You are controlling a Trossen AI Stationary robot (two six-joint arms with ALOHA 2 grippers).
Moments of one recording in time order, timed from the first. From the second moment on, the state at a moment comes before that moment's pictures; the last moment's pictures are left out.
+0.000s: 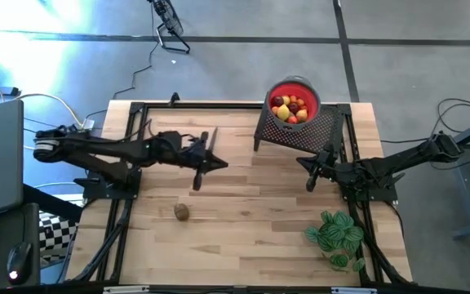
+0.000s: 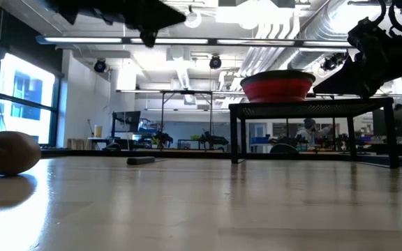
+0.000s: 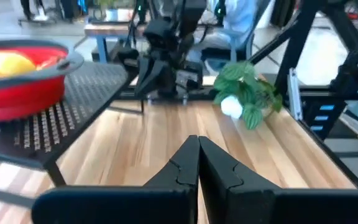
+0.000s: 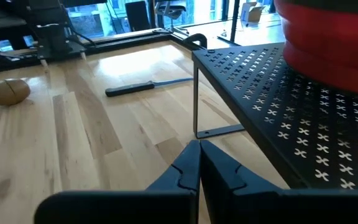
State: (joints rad) left arm 0.05 1.17 0.74 0.29 0.11 -0.01; right arm 0.25 0.57 0.14 0.08 0.72 0.30
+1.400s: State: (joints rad) left arm 0.00 1.08 0.71 0.11 0.15 -0.05; right arm 0.25 0.58 0.14 0.09 0.71 0.29
